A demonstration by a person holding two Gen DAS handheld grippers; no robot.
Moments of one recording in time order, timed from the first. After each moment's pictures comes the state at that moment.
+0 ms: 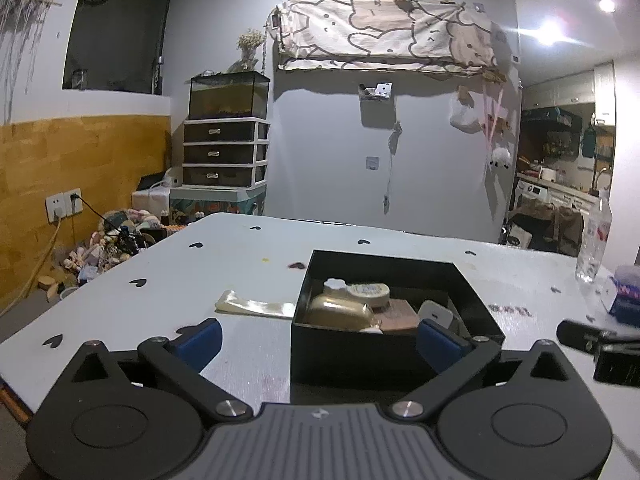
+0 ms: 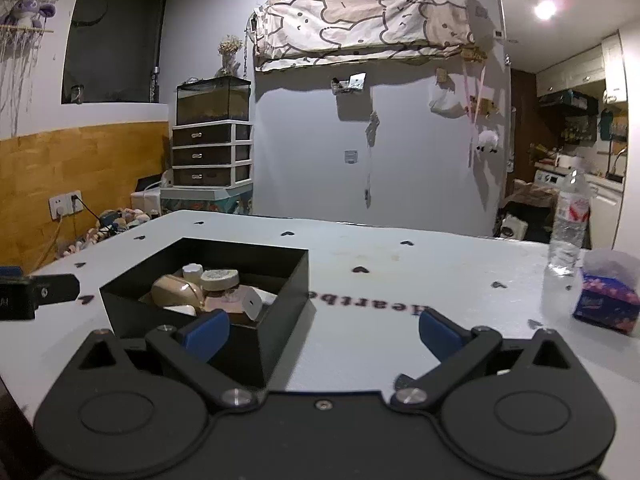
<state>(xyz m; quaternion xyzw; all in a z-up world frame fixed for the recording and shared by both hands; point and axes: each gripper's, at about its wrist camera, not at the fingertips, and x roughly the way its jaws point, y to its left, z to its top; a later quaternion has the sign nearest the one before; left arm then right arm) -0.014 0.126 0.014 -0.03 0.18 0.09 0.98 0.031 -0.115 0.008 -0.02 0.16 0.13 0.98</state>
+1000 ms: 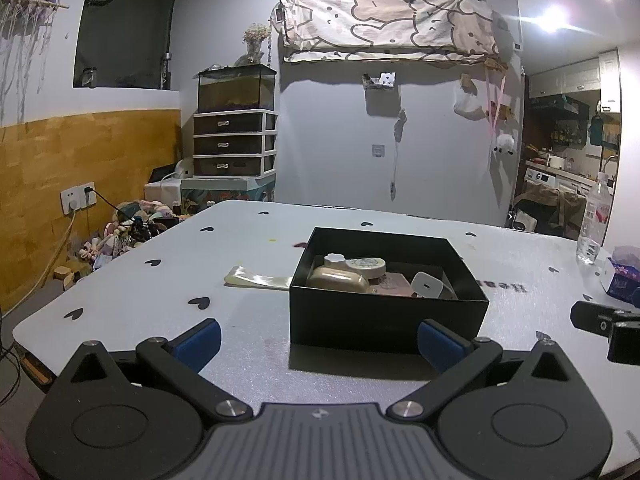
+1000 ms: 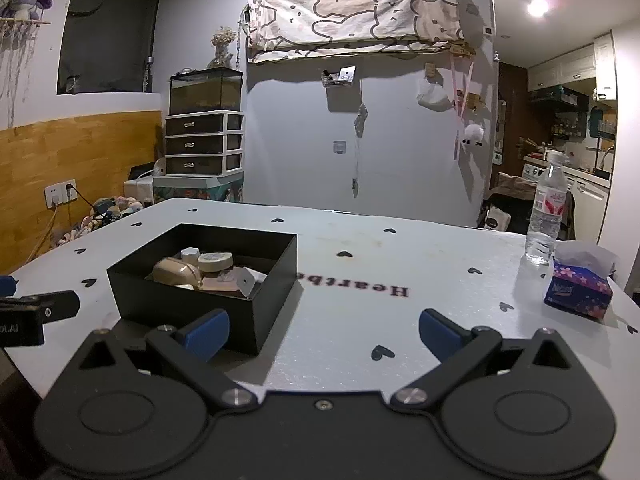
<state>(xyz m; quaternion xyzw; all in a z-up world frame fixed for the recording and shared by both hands) -0.046 0.108 0.009 -0.03 0.20 0.10 0.97 0.004 -0.125 0.016 -0.03 0.18 0.12 0.98</state>
